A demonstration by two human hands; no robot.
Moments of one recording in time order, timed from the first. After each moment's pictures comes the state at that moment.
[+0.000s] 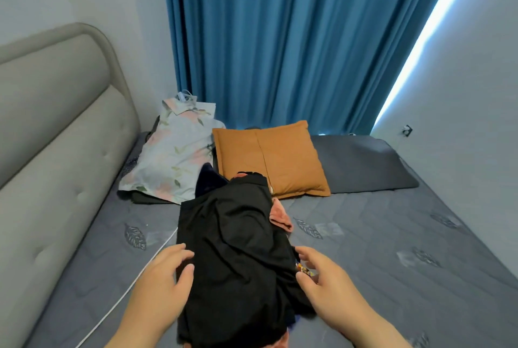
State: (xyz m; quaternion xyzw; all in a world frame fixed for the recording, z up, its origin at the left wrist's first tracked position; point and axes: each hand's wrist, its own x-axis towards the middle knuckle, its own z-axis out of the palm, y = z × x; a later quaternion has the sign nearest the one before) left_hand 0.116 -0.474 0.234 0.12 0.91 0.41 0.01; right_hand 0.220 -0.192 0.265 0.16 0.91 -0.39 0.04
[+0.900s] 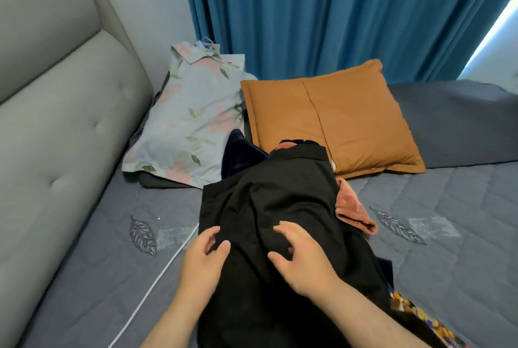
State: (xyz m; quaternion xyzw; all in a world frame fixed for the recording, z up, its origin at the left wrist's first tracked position) left_hand -0.126 -0.406 -0.049 -0.08 0.81 0.57 0.14; right_hand -0.075 -0.206 -0.047 0.08 0.91 -0.42 0.04
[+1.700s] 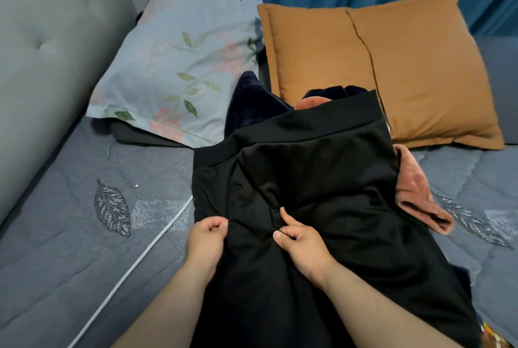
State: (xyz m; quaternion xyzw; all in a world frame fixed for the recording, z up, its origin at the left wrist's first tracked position) left_hand -0.230 -0.413 -0.279 -0.24 0.77 0.57 0.13; right_hand -0.171 -0.222 -0.242 0.16 0.78 -0.60 0.13
